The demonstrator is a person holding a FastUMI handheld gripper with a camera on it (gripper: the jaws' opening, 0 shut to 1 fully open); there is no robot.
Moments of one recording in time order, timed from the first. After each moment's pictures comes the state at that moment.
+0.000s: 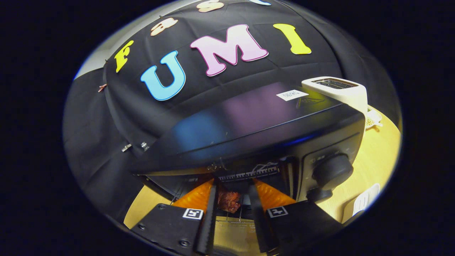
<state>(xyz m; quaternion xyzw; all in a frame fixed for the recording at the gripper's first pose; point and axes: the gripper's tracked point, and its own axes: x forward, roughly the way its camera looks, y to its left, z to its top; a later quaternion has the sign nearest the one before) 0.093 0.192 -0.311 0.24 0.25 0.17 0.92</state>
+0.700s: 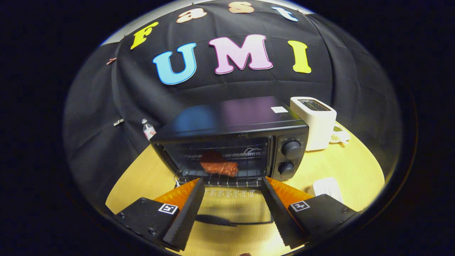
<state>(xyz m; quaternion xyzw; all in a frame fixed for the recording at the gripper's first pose) -0.026 0.183 -0.274 0.10 0.28 0.13 0.95</state>
